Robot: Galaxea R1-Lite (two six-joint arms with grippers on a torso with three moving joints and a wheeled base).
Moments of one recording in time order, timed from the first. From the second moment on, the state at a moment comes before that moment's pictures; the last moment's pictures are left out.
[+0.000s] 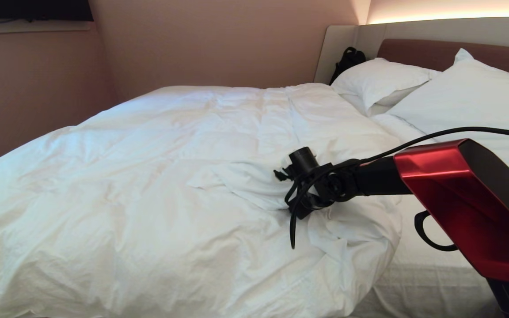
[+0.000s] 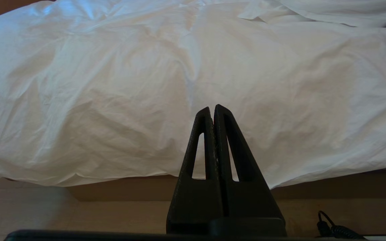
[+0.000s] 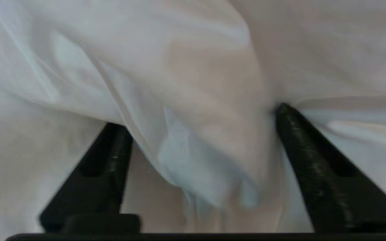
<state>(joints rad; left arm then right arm) 0.01 0.00 0.00 0.01 -0.03 0.07 0.55 2.35 -1.80 0.29 -0.47 -0.20</state>
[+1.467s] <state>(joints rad) 0.01 0.00 0.00 0.01 -0.03 0.07 0.47 1.95 -1.57 0.28 -0.41 -0.19</state>
